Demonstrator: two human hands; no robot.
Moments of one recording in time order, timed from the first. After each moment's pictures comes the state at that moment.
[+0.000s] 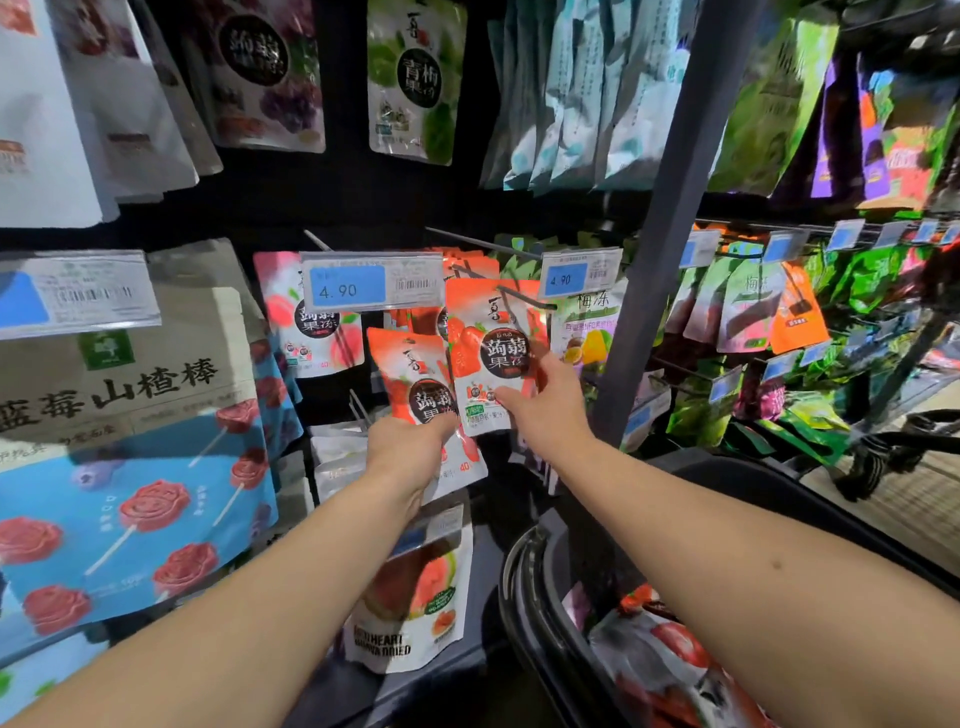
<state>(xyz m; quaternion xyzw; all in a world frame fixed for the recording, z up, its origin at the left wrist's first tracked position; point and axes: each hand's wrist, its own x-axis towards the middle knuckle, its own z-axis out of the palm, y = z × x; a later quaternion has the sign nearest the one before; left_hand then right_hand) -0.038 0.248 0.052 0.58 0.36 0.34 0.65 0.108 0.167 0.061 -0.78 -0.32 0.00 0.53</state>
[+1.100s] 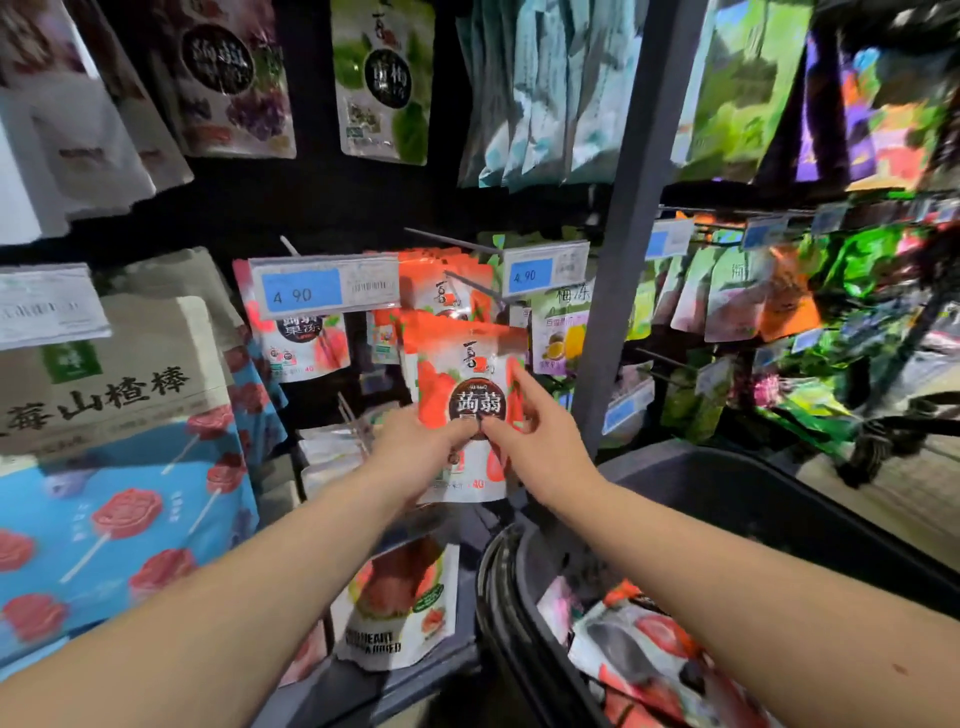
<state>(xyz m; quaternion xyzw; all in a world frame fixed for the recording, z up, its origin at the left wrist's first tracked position) -0.023 0.231 0.058 0.69 0.32 0.26 0.60 0.083 0.116 0.048 -0.71 -0.36 0.14 0.59</state>
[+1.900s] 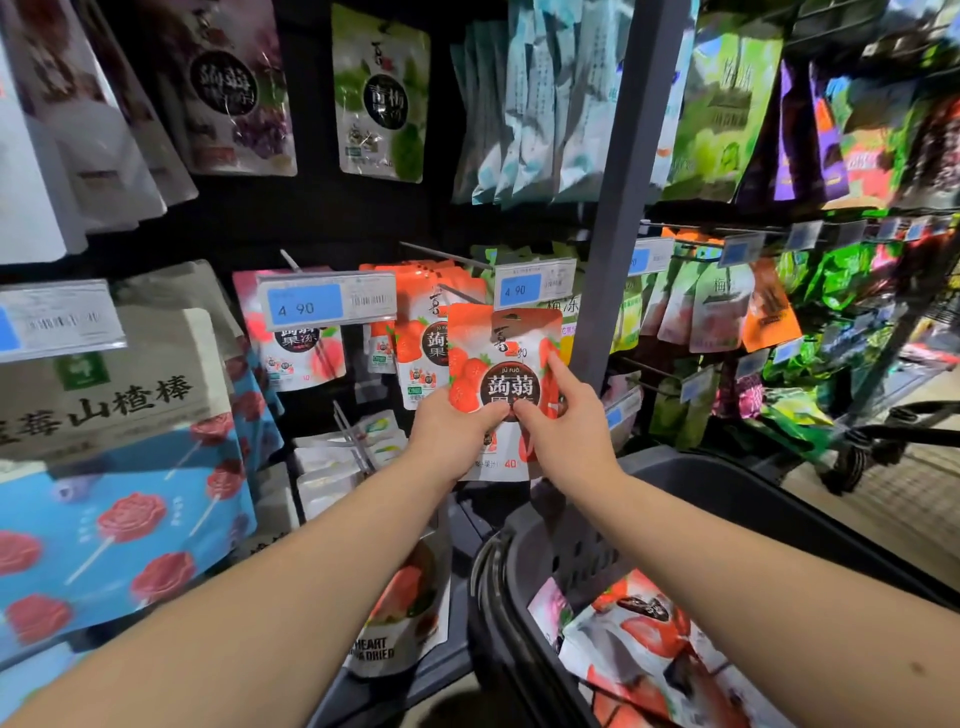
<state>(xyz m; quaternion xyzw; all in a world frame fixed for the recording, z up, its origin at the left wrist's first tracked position) 0.006 0.208 0.075 0.69 0.28 0.29 0.60 0.108 0.101 0.059 -0.76 -0.31 -0.01 0.57</state>
